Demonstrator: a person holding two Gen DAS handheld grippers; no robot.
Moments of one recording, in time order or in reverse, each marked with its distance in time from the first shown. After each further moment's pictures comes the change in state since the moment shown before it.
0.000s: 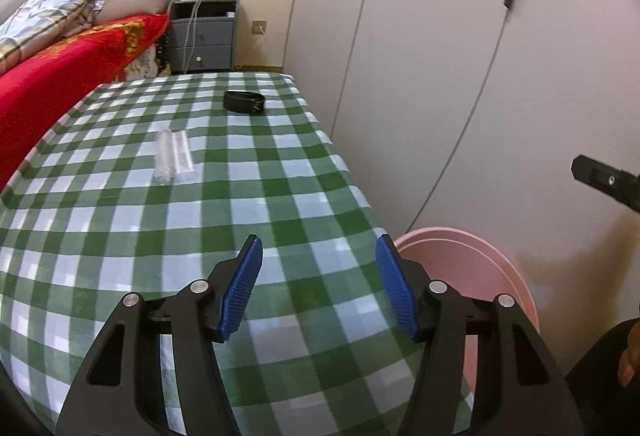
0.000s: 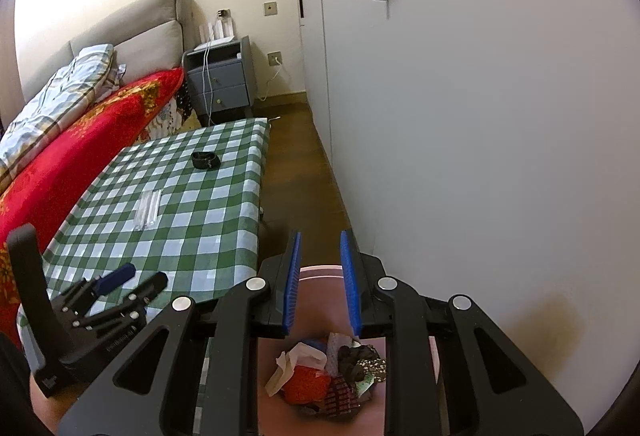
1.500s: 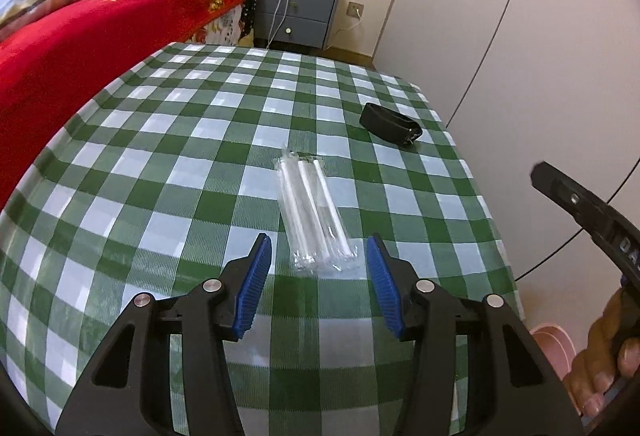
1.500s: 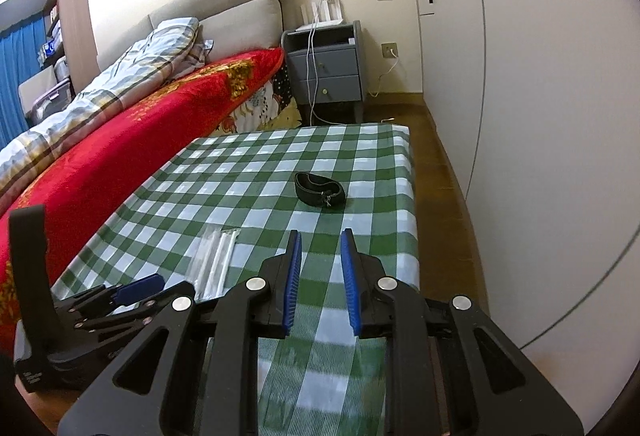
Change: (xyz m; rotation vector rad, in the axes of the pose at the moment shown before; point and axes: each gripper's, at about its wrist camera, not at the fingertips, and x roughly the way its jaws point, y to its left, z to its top) left arm 0.080 0.130 0.069 -0.221 0.082 0.193; right arm 0.190 0.134 0.067 -0.148 0.018 0.353
